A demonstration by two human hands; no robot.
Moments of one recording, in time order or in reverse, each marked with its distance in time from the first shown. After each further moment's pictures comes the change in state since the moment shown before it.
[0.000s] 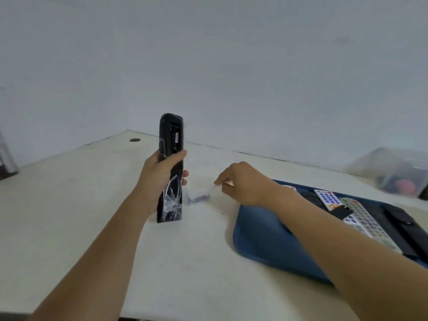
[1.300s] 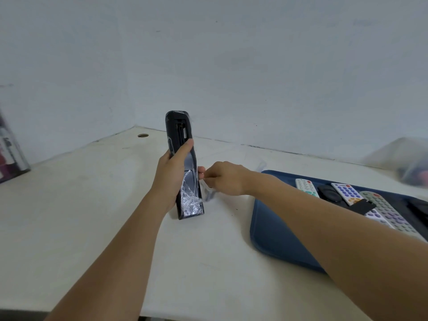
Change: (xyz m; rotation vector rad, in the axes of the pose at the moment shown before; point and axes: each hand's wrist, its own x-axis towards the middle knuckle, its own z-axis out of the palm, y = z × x) left_hand 0.012 -0.015 0.000 -0.060 0.032 0.000; right_hand 0.045 -0.034 0.024 0.103 -0.191 0.007
